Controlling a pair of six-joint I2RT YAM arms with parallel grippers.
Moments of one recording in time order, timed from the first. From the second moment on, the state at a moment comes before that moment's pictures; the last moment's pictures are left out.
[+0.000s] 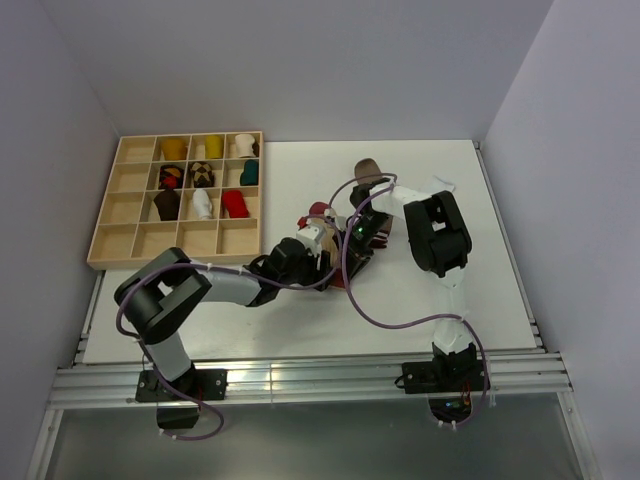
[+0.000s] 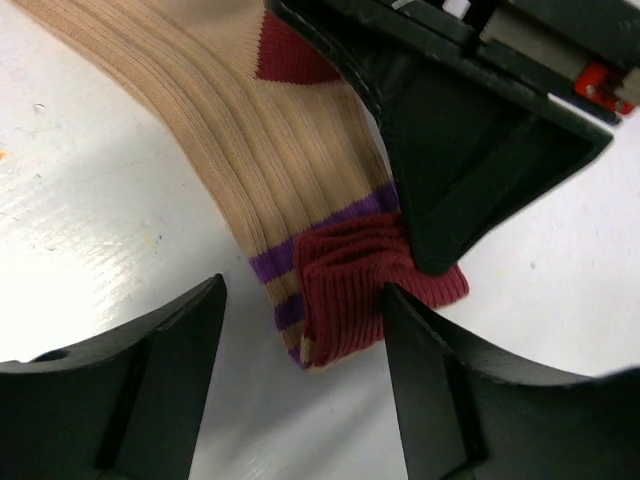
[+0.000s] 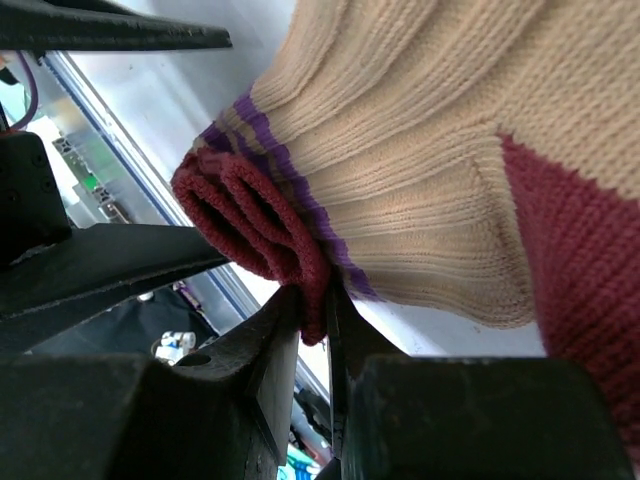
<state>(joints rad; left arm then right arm) -0.85 1.72 0.70 0.49 0.02 -0.38 0.37 2.22 1.54 -1.16 -0.75 -0.33</state>
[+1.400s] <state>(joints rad) -0.79 1.96 1.29 -0.39 0.19 -0.62 0.58 1.12 0.67 -0.32 -0.33 -0.60</state>
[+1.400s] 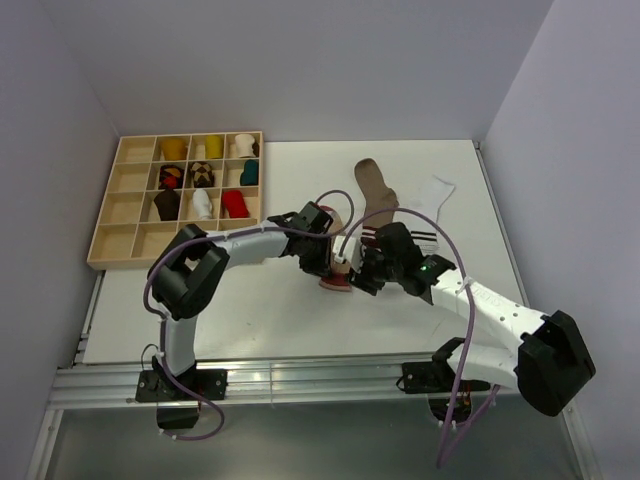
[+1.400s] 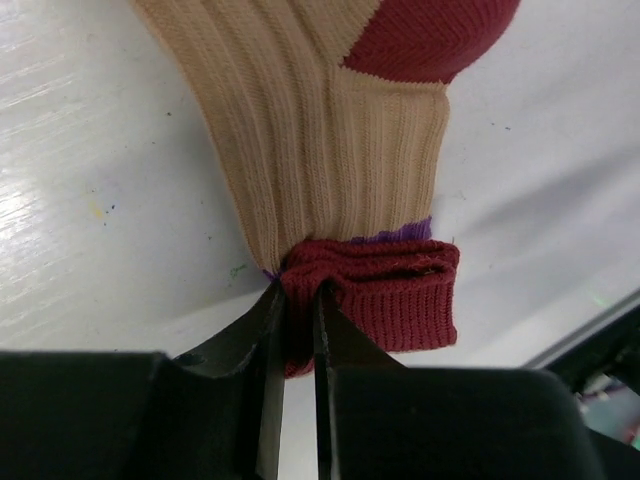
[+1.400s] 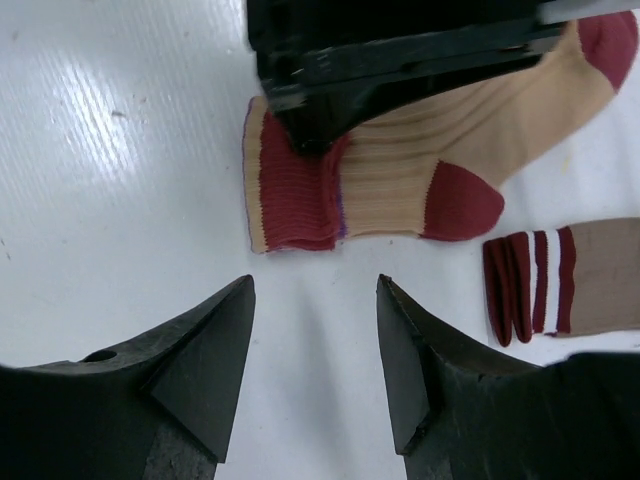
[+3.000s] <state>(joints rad) -0.72 1.95 1.20 -0.27 0.45 -0.77 0.59 1.44 0.80 -0.38 -0.37 -0.68</state>
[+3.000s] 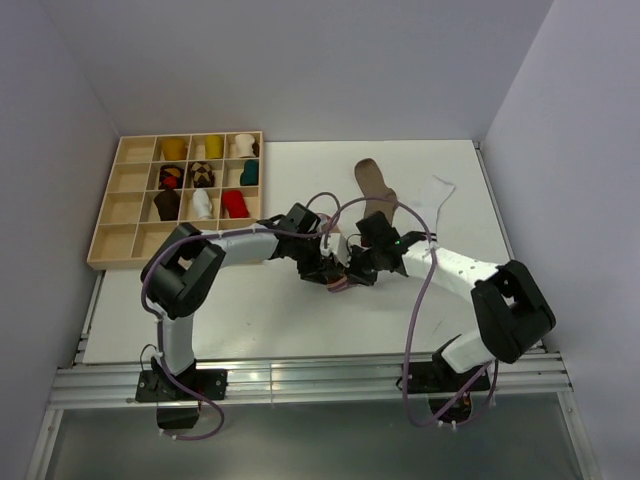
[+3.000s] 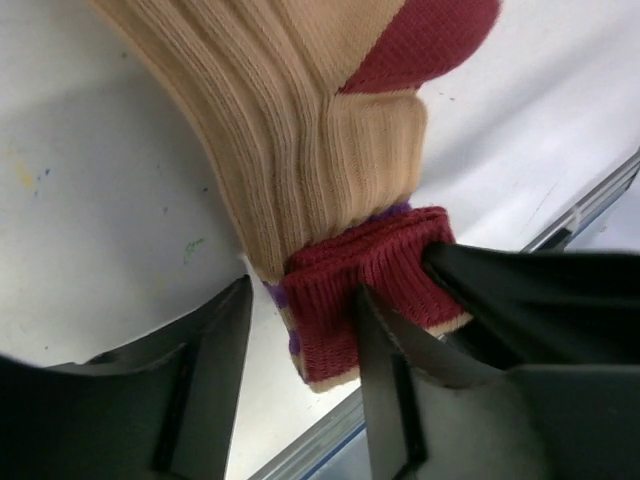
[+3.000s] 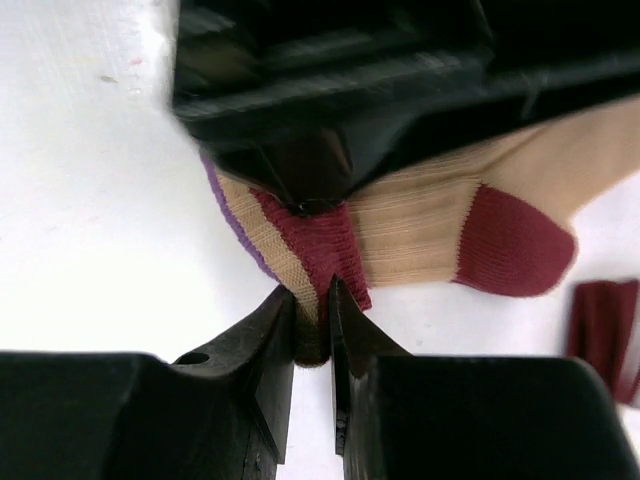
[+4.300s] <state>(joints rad) -0.81 1.78 0.85 0.47 0.20 -0.36 0.28 2.28 1.61 -1.26 -0.85 -0.56</state>
